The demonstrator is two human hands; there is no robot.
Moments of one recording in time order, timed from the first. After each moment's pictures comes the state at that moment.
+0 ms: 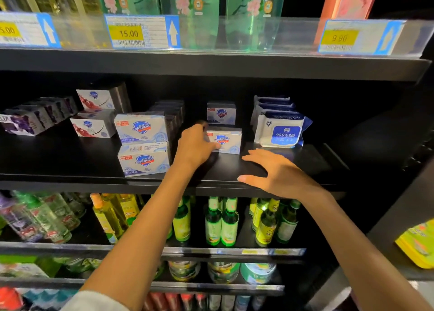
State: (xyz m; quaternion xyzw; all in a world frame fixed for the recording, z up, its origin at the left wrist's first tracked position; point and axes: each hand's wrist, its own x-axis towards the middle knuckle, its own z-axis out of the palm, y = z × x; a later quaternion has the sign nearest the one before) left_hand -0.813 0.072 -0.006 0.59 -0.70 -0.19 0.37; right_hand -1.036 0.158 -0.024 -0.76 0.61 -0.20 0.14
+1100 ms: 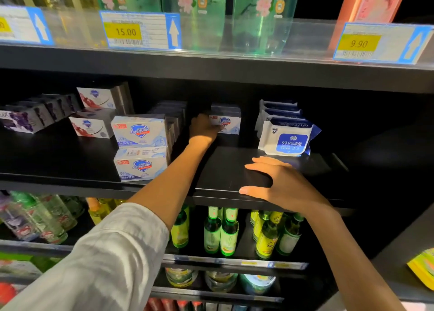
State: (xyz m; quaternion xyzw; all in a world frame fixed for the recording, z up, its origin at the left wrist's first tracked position) left_hand -0.834 -0.088 -0.041 0.61 -0.64 -0.21 0.42; right_hand -1.040 0.148 -0.028 -0.76 0.60 -0.20 0.13
